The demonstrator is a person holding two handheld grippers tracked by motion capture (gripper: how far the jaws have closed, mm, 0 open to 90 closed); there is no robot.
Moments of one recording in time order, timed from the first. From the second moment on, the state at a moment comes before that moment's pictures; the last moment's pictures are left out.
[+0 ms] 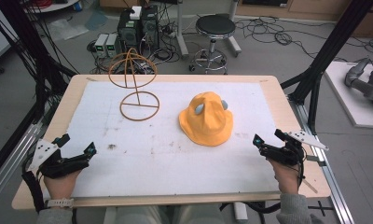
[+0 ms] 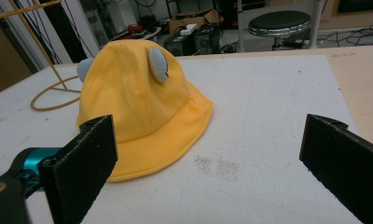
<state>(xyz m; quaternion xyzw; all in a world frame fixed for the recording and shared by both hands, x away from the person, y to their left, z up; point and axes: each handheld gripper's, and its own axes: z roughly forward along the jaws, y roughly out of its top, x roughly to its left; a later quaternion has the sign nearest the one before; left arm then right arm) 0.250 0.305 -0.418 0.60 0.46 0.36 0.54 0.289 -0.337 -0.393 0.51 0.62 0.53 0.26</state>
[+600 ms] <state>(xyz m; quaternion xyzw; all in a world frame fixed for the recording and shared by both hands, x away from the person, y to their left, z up) 0.243 0.316 -0.419 0.59 0.46 0.37 0.55 0.291 -0.319 -0.379 0.49 0.63 0.54 0.27</state>
